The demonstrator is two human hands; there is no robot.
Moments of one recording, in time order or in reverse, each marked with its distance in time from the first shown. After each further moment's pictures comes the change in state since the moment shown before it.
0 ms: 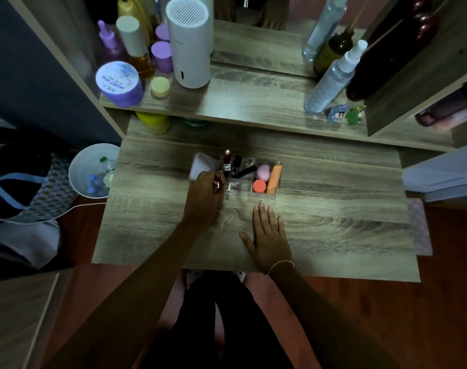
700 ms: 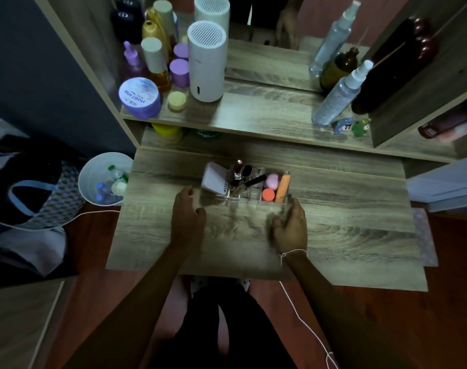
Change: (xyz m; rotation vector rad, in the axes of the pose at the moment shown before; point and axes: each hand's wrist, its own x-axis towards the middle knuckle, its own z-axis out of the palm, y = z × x) left_hand -0.032 -0.030 -0.035 -0.156 0.147 -0.315; right_hand 0.027 -0.004 -0.051 0.634 0.389 0.325
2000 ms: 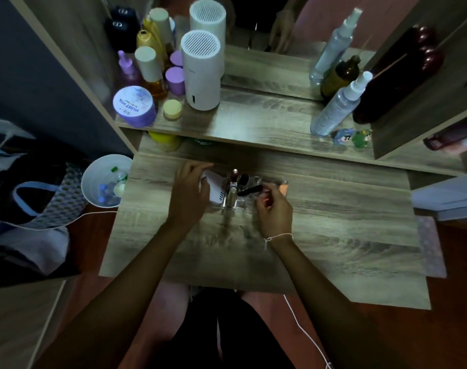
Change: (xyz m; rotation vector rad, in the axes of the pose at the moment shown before) left_hand 0.044 0.061 -0.009 0.252 0.047 0.463; right_hand 0.035 -0.067 -0.003 0.179 -0.028 -0.133
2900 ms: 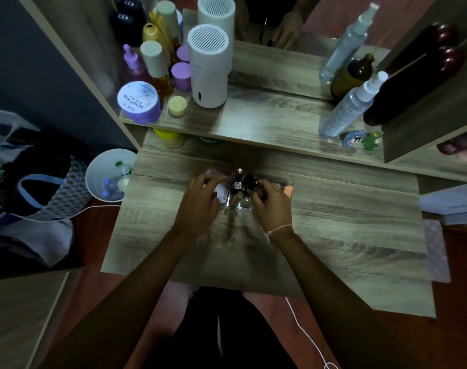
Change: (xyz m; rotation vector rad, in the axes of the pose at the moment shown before) left_hand -0.020 -0.009 0.015 0.028 -0.166 0.035; right_hand 0.020 -0.002 0.011 -0.188 -0.174 -0.095
